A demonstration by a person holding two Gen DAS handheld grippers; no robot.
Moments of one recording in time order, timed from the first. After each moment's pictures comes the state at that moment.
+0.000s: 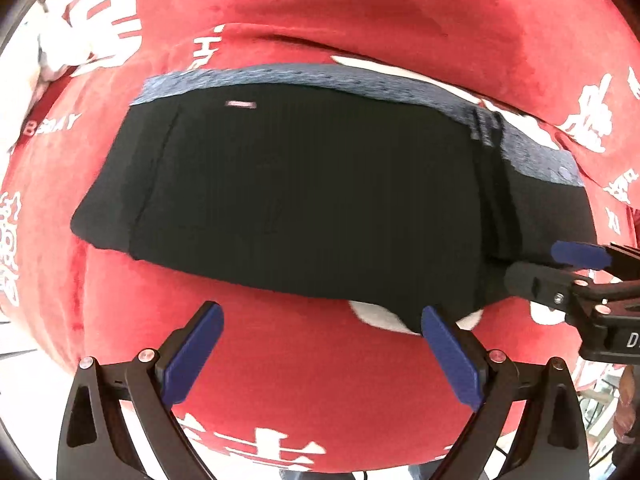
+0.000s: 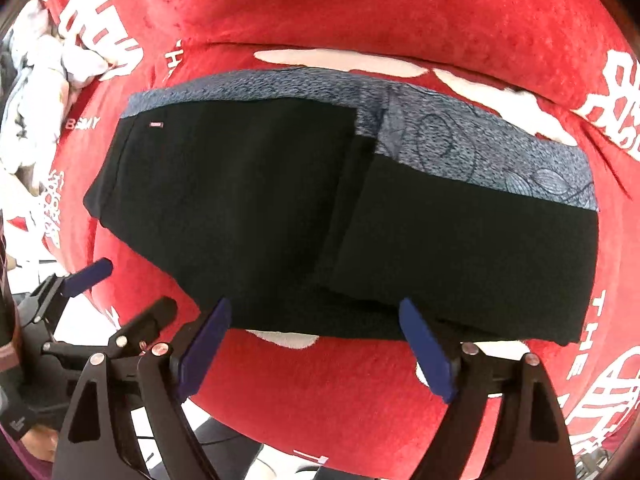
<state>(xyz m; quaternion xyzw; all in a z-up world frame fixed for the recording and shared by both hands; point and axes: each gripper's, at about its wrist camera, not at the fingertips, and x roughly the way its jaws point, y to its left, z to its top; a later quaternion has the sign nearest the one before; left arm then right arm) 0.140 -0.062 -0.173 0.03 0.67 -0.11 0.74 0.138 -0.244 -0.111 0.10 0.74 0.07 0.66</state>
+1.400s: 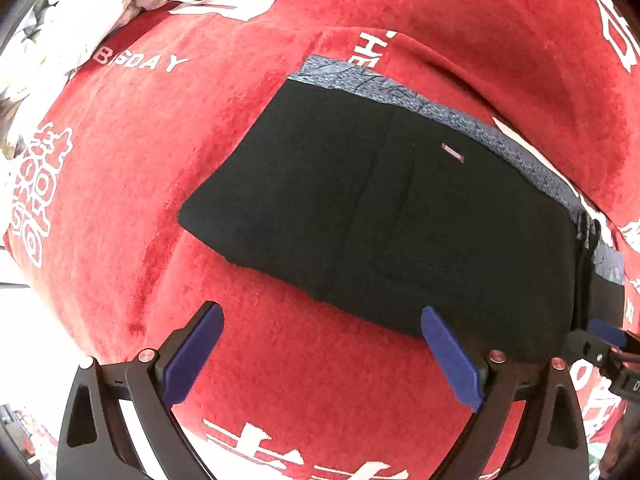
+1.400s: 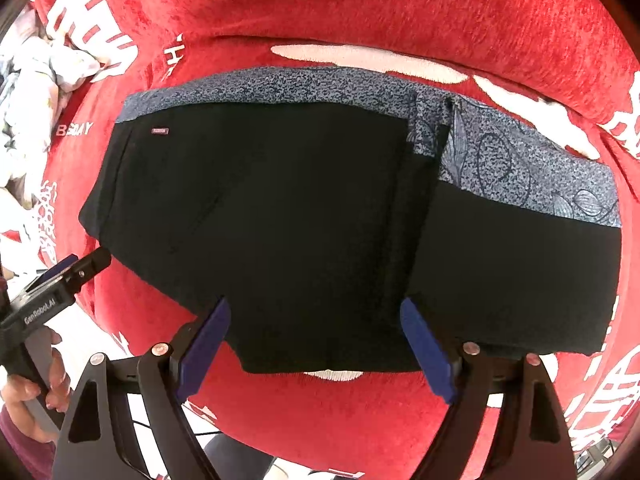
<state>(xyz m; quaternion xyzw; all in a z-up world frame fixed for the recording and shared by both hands) 0.186 0.059 -0.192 -0.05 0.67 0.00 0.74 0.159 -0.211 -0.127 0.10 0.75 0.06 0.66</state>
